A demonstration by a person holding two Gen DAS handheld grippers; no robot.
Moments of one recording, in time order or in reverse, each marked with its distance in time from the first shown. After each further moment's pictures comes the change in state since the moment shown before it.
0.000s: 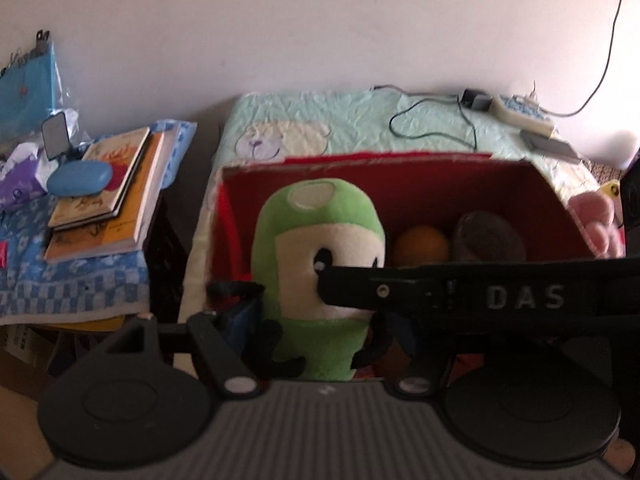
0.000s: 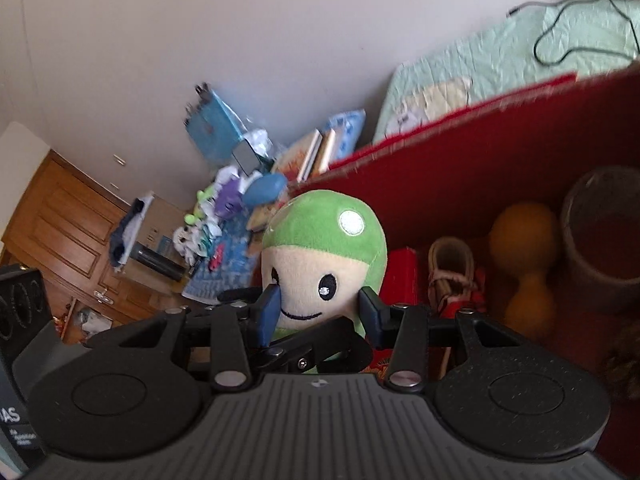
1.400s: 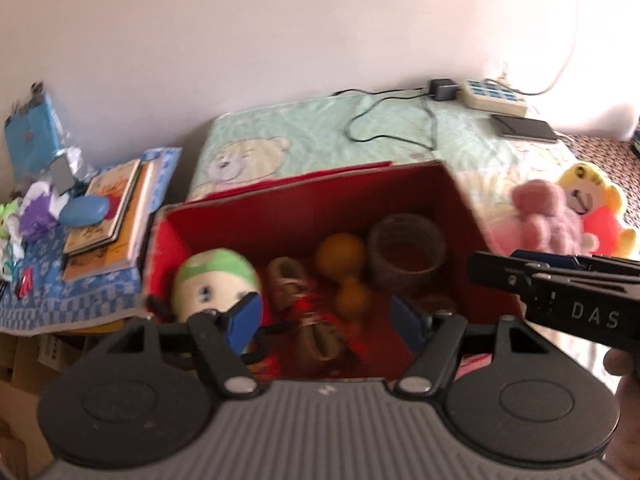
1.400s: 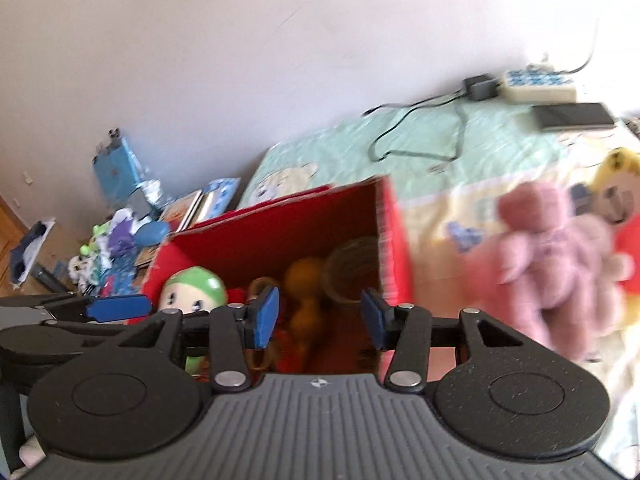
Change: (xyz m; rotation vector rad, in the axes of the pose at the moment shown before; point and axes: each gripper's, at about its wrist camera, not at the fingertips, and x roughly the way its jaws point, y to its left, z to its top) left arm -0.052 -0.129 0.016 0.112 0.022 0.073; right arm -0.163 -0.043 -0.017 -0.100 -0.219 -0.355
